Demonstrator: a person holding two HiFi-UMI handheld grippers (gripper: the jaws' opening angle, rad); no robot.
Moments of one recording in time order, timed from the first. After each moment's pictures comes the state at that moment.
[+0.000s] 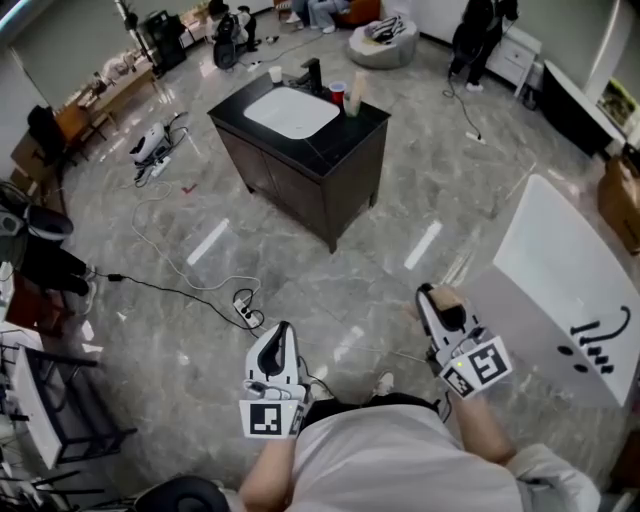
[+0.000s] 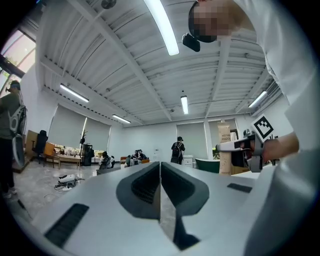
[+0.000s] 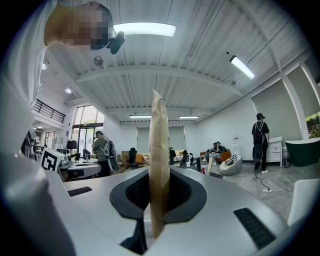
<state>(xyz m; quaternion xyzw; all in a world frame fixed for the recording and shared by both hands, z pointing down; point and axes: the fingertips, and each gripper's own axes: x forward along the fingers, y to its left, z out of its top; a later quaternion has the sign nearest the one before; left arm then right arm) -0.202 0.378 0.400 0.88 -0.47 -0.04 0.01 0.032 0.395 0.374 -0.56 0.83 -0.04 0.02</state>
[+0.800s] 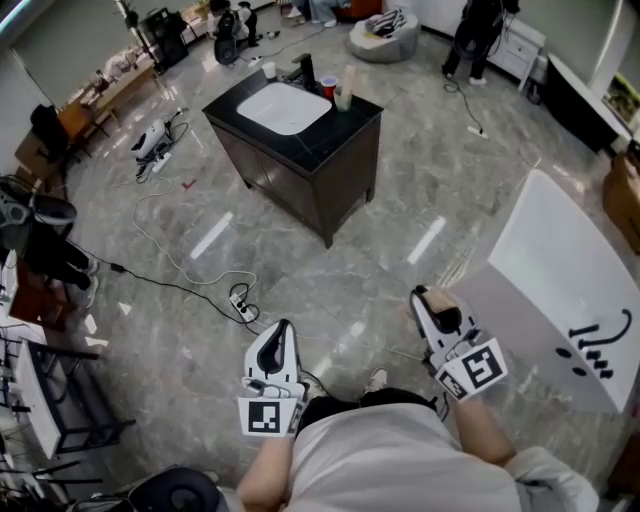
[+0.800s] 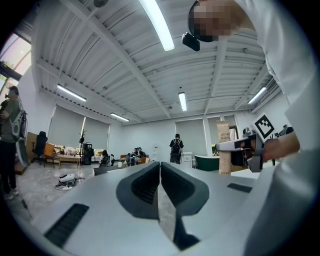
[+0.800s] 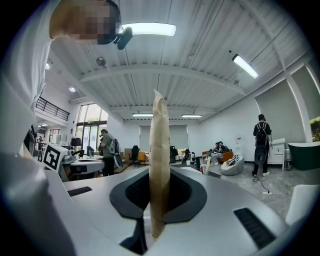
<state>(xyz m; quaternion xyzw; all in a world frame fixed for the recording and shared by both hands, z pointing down) -0.147 0.393 0.406 0.88 -0.47 -0.01 0.01 0.074 0.408 0.383 -0.54 0.84 -0.03 0.01</state>
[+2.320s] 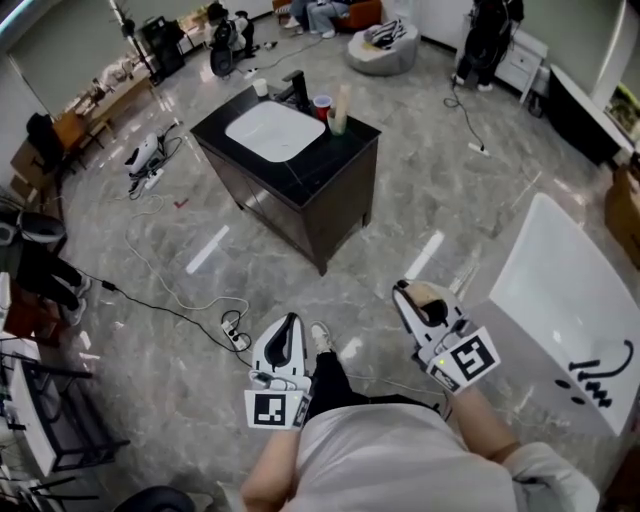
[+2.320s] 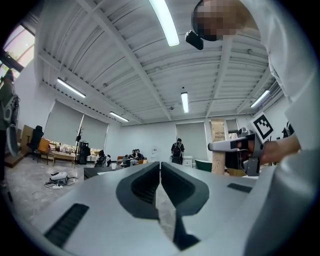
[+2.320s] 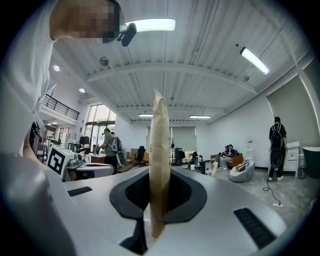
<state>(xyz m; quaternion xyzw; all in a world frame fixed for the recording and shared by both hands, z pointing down) -0.072 0.265 0.428 0.89 -0.46 -0.04 0.02 0.103 0.274 0.392 -0.49 0.87 0.00 0.00</state>
